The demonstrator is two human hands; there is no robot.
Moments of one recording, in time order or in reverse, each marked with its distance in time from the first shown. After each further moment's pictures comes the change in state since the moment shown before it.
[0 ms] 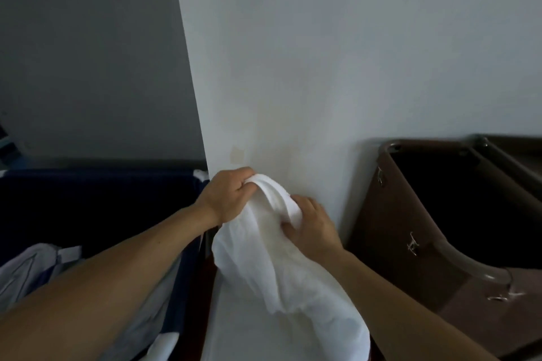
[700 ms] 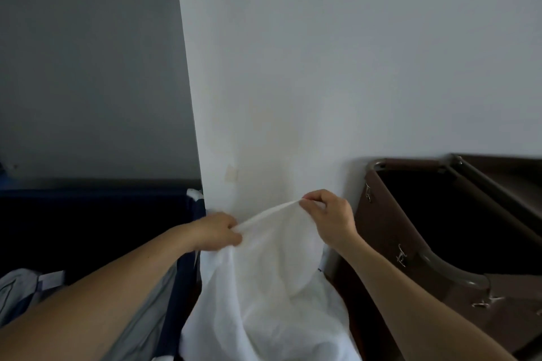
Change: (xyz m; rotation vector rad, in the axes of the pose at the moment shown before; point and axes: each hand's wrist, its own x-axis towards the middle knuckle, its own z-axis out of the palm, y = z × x) left_hand -0.012 -0.022 -0.007 0.202 -0.532 -0.368; right_hand 0.011 -0.029 -0.069 0.358 0.186 0.165
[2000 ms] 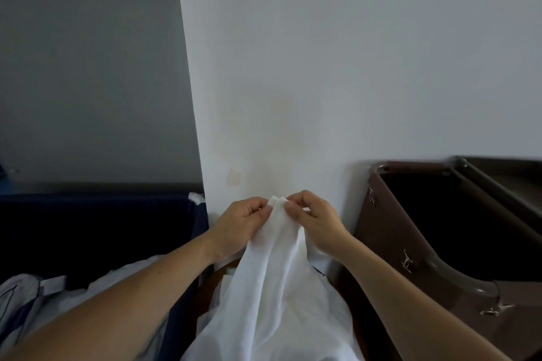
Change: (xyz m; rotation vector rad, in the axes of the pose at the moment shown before) left_hand -0.011 0.043 0.015 -0.795 0.234 0.416; right_hand -0.006 -0.022 0.016 0.230 -0.228 -0.067
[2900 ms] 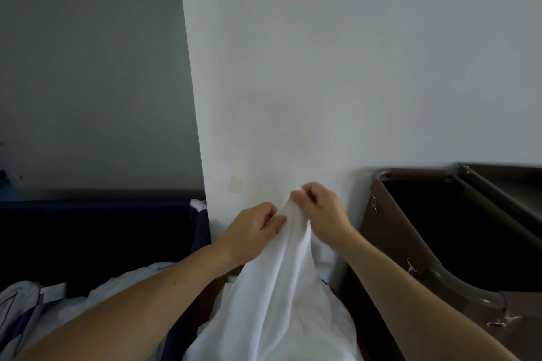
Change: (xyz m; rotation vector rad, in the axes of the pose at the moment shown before) left_hand 0.009 0.003 0.007 0.508 0.047 0.110; right_hand 0.024 -0.018 -0.006 -0.217 0.169 -0.047
